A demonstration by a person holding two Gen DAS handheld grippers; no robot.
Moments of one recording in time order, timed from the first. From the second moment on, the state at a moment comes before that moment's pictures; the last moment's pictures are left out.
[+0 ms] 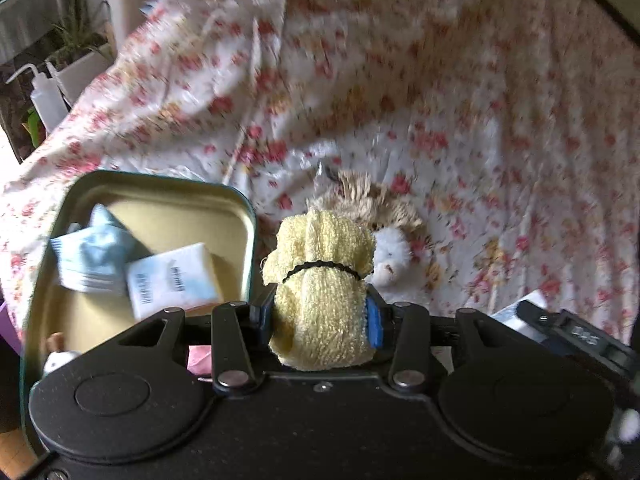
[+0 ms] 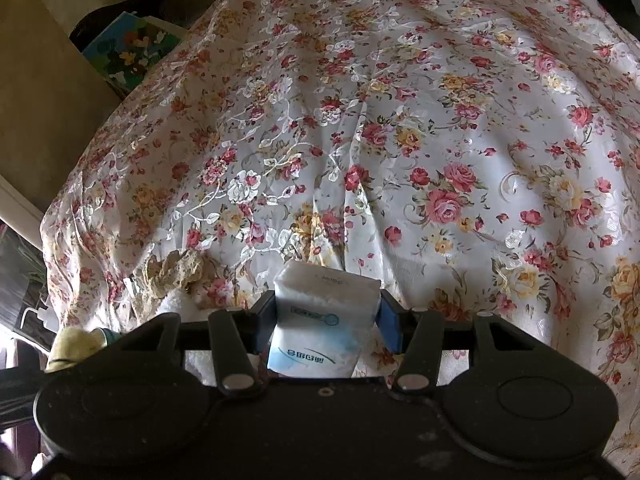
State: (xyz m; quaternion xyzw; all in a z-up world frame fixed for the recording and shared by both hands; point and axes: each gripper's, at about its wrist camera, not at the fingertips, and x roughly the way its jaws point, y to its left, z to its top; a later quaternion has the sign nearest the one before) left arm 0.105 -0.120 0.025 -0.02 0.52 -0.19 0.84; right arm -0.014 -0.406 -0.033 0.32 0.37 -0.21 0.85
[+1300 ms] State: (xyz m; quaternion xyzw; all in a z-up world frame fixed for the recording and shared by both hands) left arm 0.089 0.009 0.032 0.05 0.52 -0.17 0.84; right arm -0.008 -0.320 0.006 0.24 0.34 -0.14 0.90
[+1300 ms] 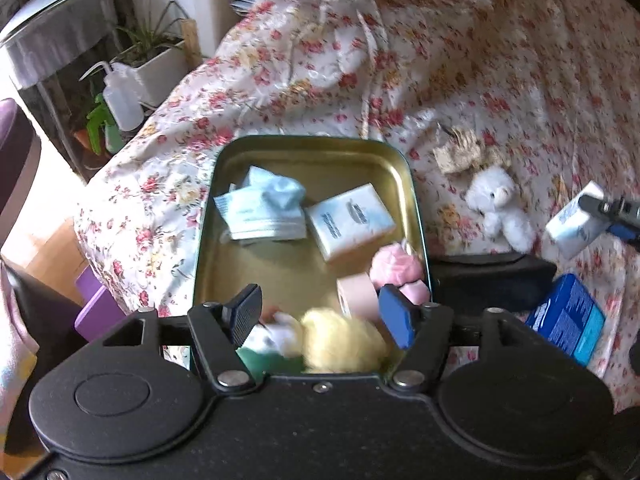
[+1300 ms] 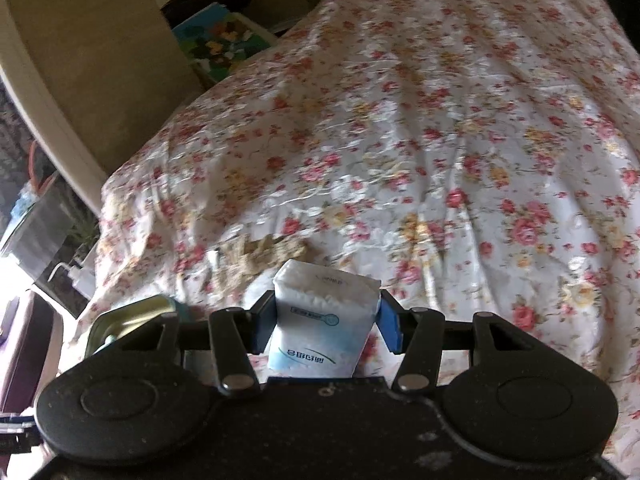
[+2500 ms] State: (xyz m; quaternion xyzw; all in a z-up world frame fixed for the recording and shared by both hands) left arm 0.106 0.071 0.046 -0.06 0.51 -0.11 0.85; right arm 0.116 -0.133 0.030 0.13 0.39 0.01 0.91
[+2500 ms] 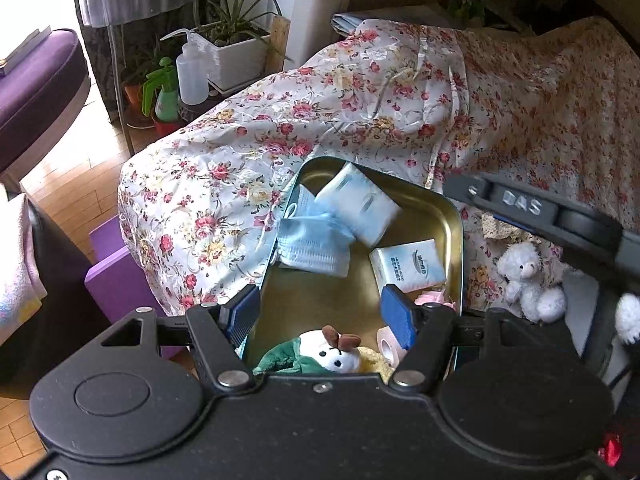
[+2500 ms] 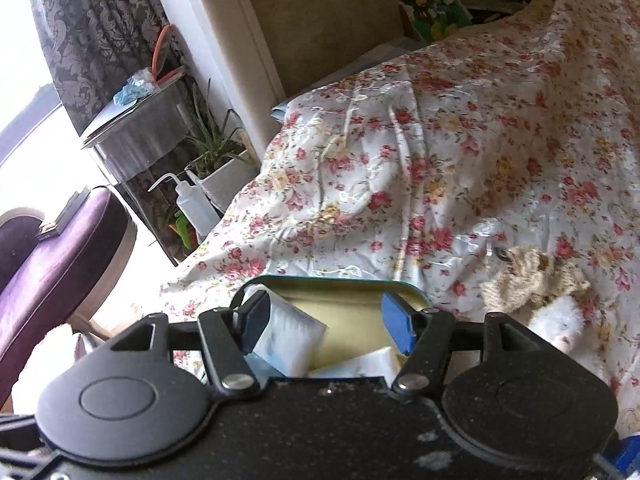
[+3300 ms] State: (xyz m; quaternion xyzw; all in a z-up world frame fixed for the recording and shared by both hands) left arm 0.096 -0.001 0.052 -0.01 0.49 -0.15 0.86; right arm 0.004 -0.290 0.041 0.12 0.32 -0.18 0.92
